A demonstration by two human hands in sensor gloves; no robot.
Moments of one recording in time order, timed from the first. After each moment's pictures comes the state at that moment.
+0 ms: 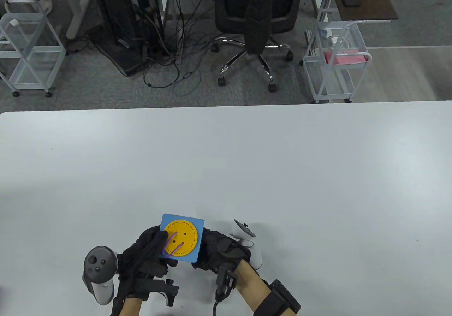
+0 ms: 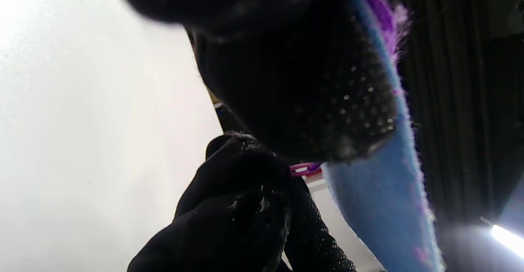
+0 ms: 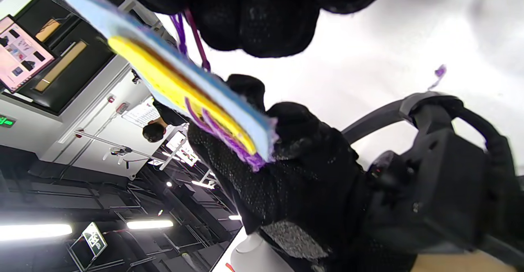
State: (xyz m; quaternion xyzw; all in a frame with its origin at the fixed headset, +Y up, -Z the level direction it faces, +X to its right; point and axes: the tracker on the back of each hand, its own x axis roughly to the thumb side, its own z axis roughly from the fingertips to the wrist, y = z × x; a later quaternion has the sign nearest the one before) left_hand -0.249 -0.726 -0.164 0.06 -0.01 0.61 0.79; right_hand -0.015 -0.804 -0.209 -0.04 0.48 0.39 0.78
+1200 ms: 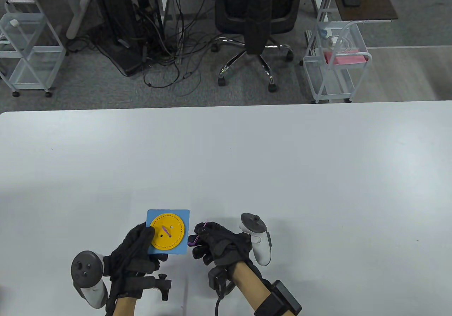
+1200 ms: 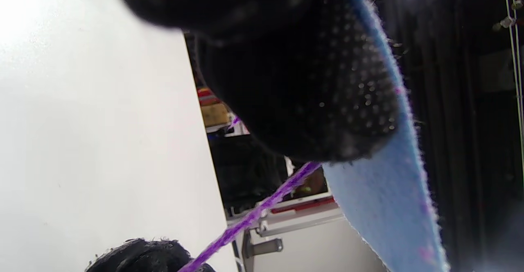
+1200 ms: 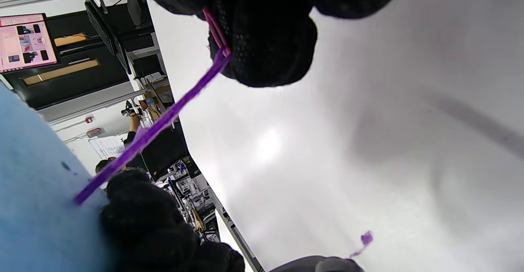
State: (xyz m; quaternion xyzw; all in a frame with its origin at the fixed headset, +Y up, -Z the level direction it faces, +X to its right) left_hand -0.265 -0.722 -0.161 0.10 0.02 0.64 0.76; right_hand 0.008 -0.795 -0.218 -0.07 0.38 0.61 0.69
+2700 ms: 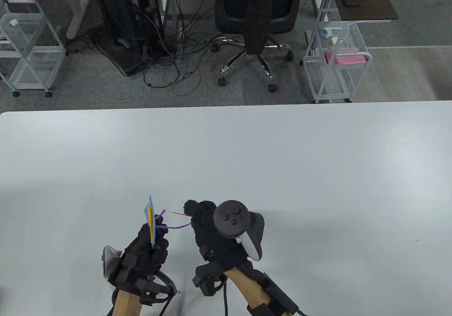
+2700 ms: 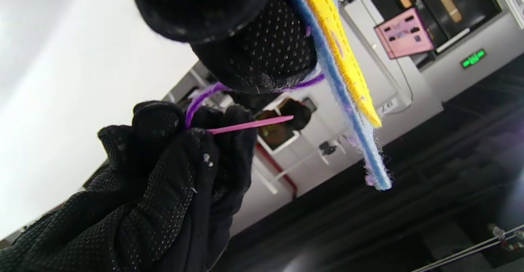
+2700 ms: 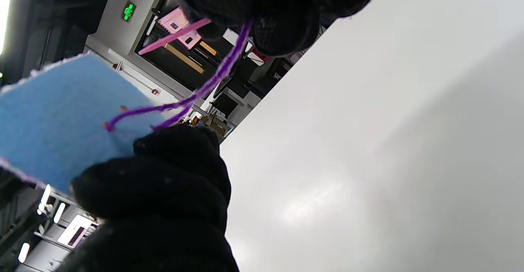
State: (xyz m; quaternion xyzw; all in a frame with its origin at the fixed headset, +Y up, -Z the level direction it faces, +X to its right) left_hand -0.230 -0.775 -0.175 -0.08 0.00 0.94 0.33; right_hand -0.022 -0.659 -0.208 0.07 0.07 0.90 0.41
